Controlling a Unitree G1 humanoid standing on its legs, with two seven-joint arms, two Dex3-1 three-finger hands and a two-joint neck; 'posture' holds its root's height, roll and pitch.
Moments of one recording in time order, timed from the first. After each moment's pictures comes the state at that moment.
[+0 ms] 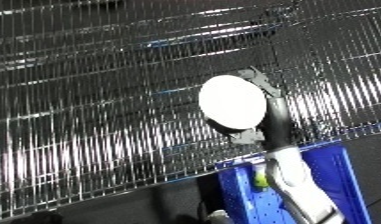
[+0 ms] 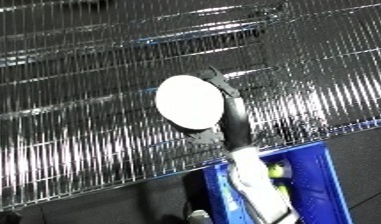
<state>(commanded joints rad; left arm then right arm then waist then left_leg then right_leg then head) -0.20 0.46 -0.22 0.09 -0.84 -0.15 -0.09 -0.59 -0.47 0.21 0.10 0.36 -0.29 -0.27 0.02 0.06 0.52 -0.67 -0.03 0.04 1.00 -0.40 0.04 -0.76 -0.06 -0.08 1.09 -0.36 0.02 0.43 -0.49</state>
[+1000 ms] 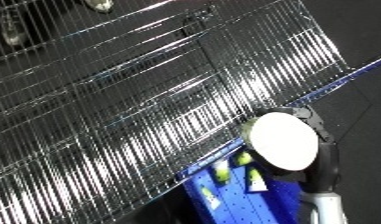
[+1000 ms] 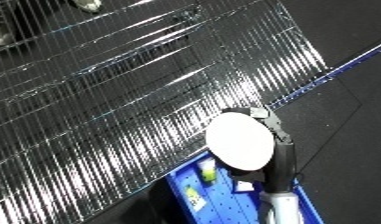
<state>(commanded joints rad) -0.15 0.44 -0.09 0.10 -0.81 -0.19 -0.12 -0.12 -0.46 -0.07 -0.06 0.43 -0.49 -0.38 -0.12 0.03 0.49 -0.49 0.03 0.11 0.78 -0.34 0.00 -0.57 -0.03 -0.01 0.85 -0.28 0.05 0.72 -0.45</state>
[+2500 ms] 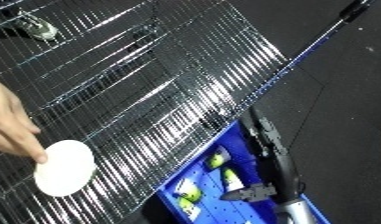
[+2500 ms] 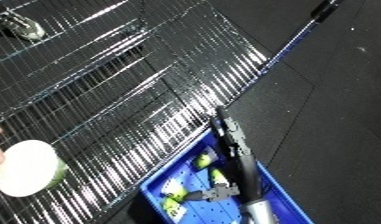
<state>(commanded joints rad) -0.17 0.39 -0.16 0.12 -0.84 -0.22 -0.08 -0.10 -0.48 0.03 -0.03 0.44 -0.41 -0.22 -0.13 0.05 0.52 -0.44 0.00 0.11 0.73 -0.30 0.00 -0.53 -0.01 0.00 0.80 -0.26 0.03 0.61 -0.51</state>
